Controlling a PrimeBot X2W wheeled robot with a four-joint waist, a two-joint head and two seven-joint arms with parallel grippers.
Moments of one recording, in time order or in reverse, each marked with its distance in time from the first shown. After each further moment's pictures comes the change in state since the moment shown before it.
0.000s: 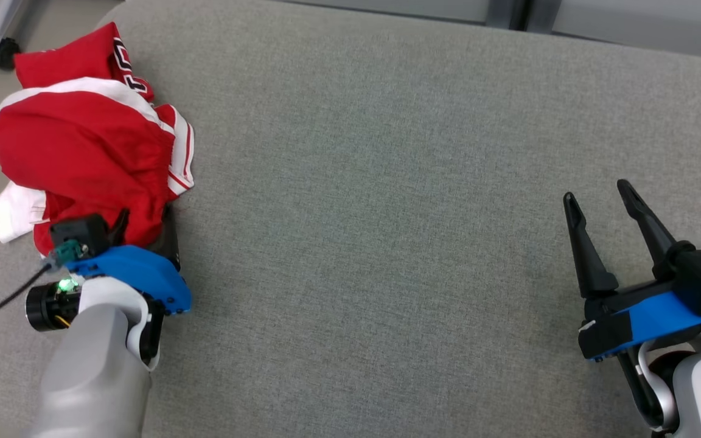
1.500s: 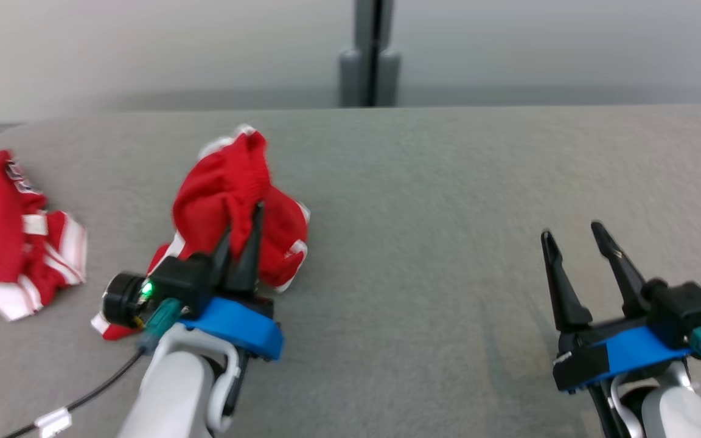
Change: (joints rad) left arm 0.331 -0.037 -0.192 -0.745 0.134 0.052 0.036; right arm 0.073 0.080 0.002 0.047 0.016 0.000 -0.060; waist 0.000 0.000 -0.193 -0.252
